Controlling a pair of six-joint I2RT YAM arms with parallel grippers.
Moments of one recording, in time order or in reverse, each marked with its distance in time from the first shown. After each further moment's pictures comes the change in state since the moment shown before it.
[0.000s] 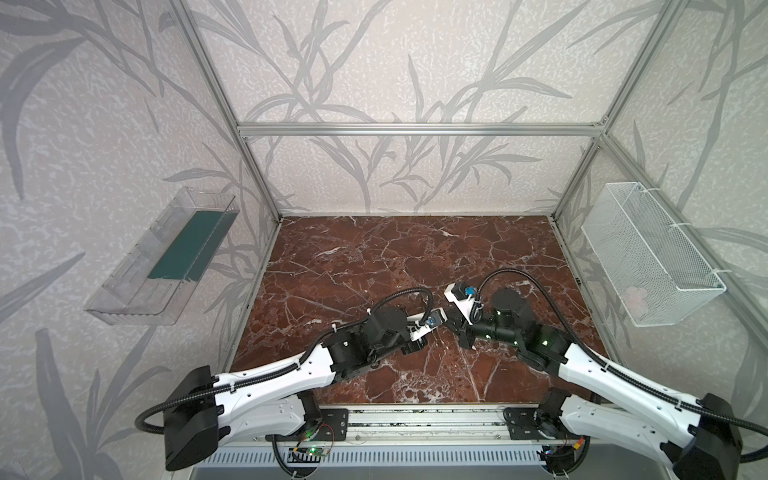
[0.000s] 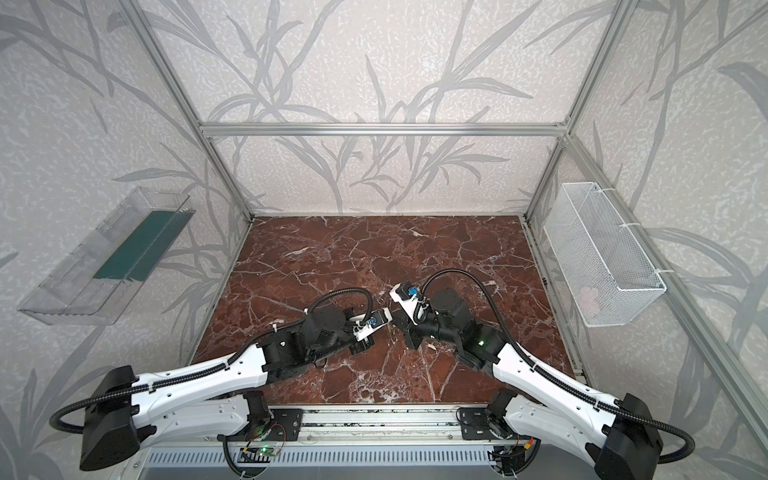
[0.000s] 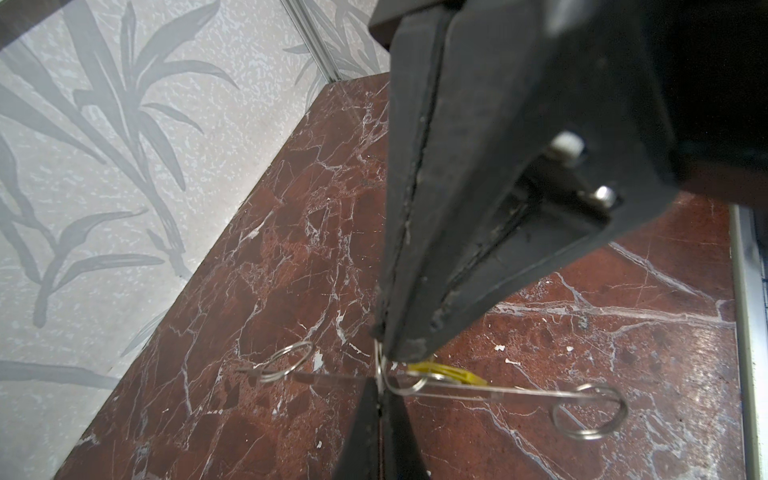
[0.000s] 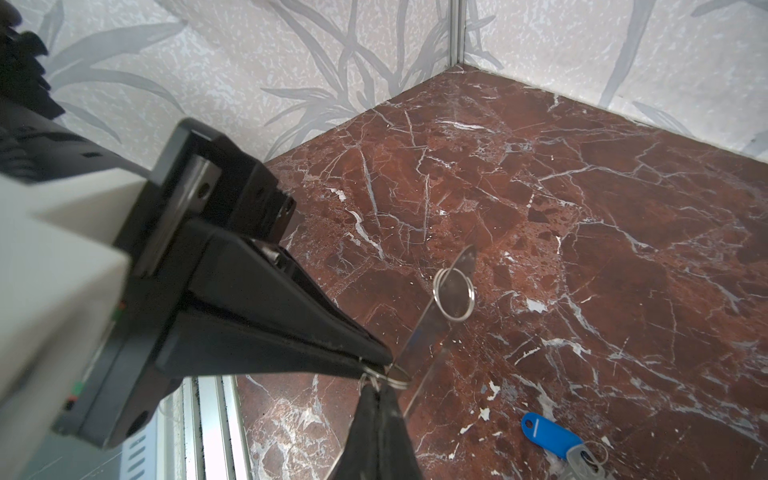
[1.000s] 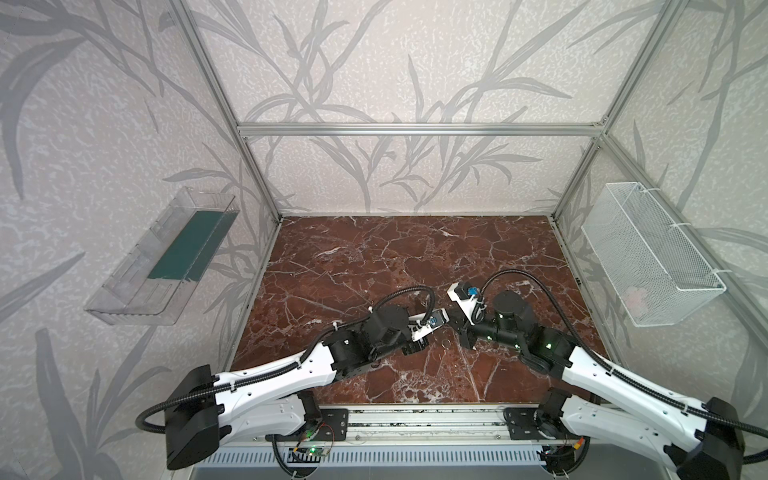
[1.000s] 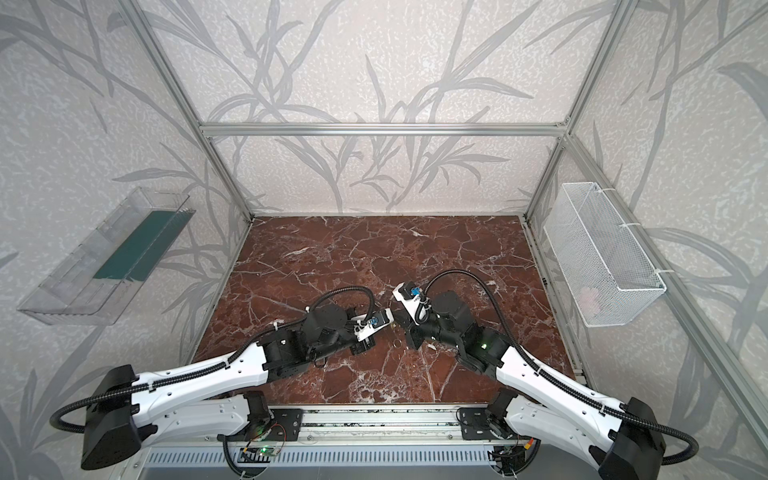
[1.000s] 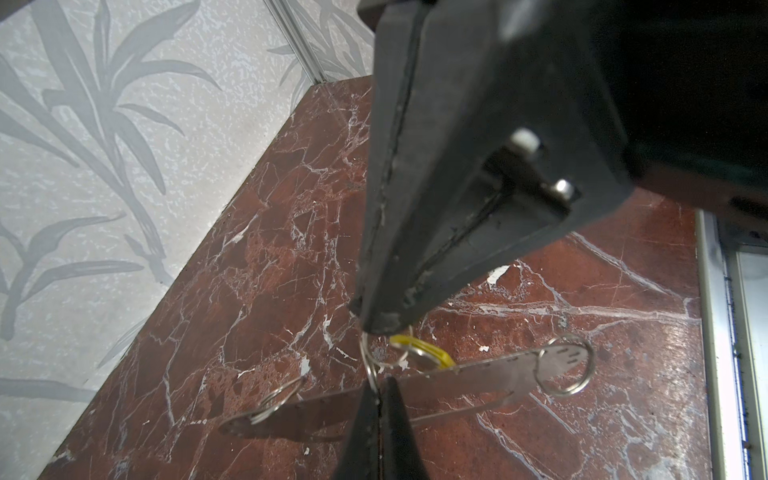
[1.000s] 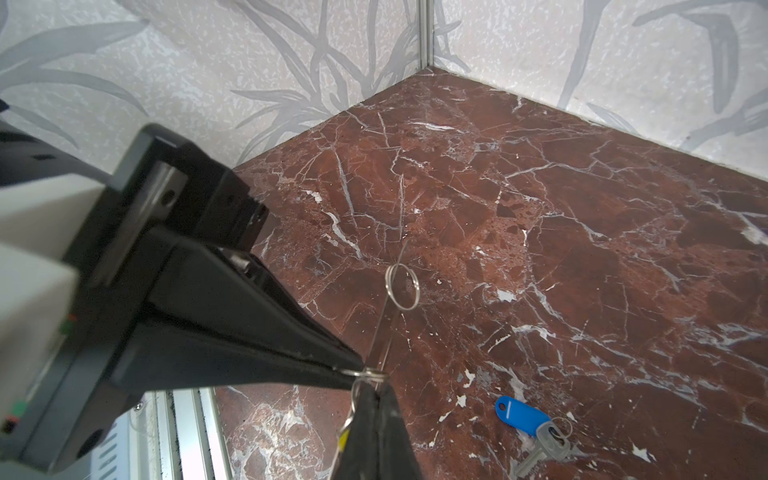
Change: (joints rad) left arm 0.000 0.005 0.018 -0.030 0.045 -0.010; right arm 0.018 -0.034 0.000 -0.031 0.108 0.011
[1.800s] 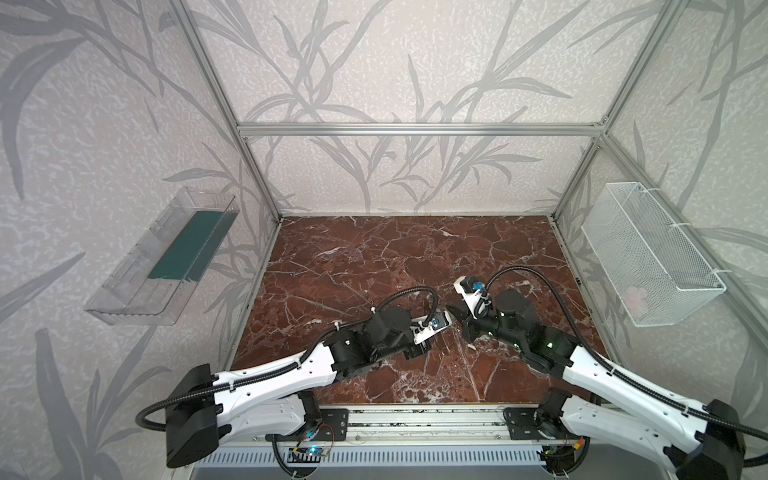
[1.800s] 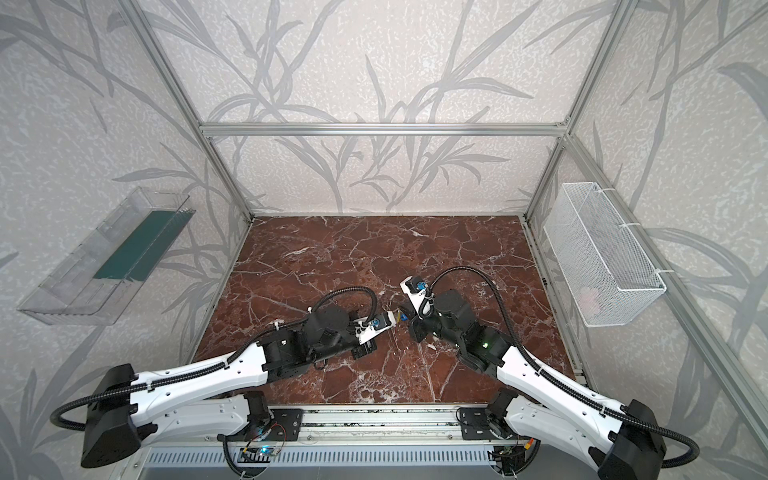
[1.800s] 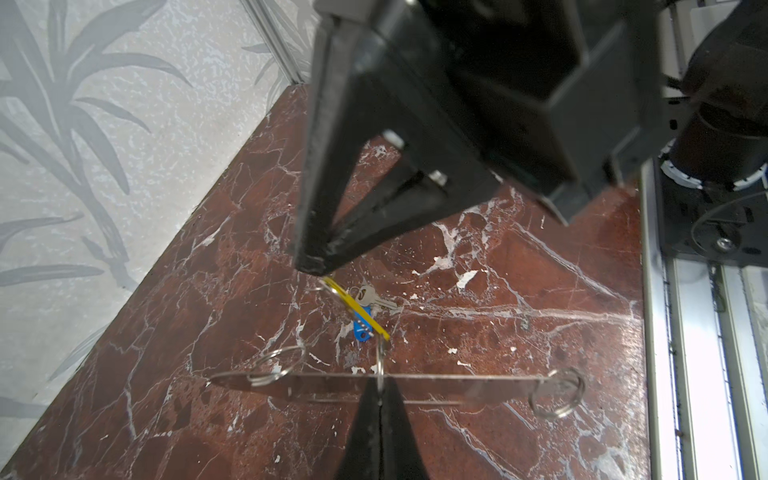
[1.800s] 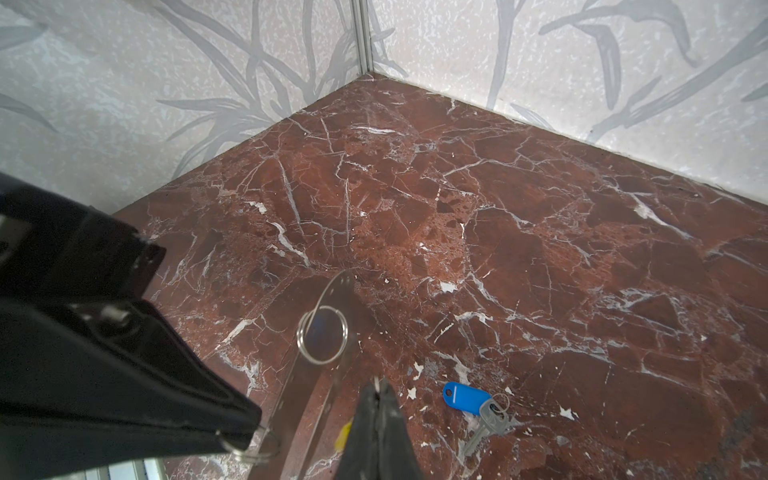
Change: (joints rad) left arm -0.016 0.011 0.043 -0.046 0.008 -0.068; right arm -0.014 0.003 0.000 -0.011 0.116 0.017
